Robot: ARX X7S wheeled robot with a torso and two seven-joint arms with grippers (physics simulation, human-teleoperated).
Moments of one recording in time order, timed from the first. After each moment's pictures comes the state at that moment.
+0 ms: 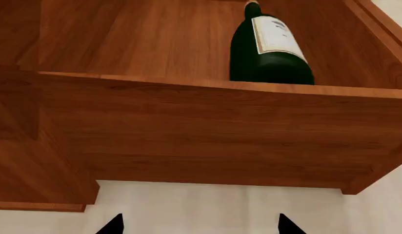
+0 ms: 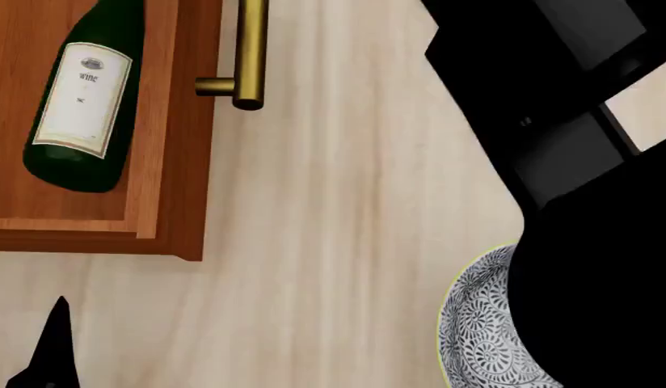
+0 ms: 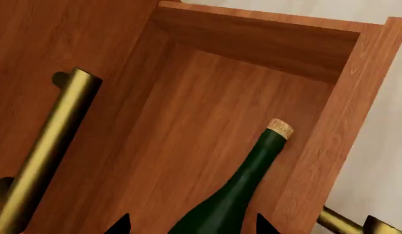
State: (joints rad) left arm -0.11 -0.80 0.43 0.84 -0.78 -0.27 -0.86; right arm 2.16 0.00 -1.39 1.00 1.95 0.94 0.08
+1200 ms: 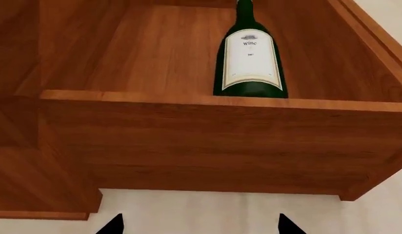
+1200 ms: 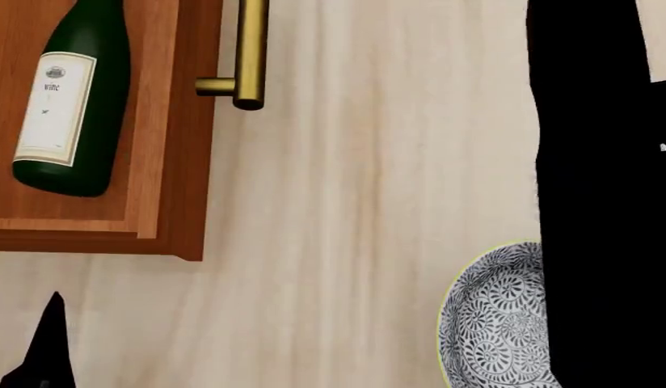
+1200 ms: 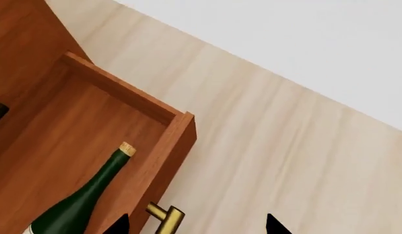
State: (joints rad) left arm -0.13 -0.82 0.42 0.87 -0.80 -0.29 -0.90; right arm 2.36 0.00 -0.75 0.97 0.74 1.40 -0.23
